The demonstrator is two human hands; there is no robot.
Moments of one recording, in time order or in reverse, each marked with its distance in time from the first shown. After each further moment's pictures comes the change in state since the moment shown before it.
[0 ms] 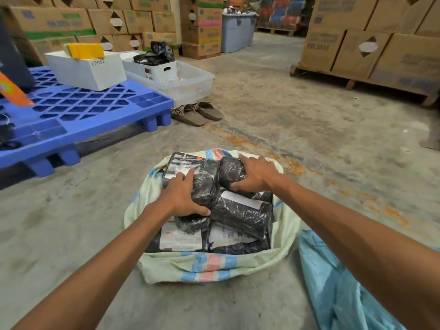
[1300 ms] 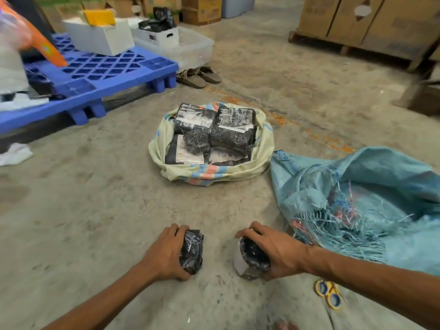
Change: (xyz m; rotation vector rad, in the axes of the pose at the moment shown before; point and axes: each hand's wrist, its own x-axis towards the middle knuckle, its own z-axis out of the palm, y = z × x) left_hand -0.361 -0.013 0.134 0.087 -0.211 0.091; right_hand -0.404 -0.015 0.122 0.147 -0.301 -0.469
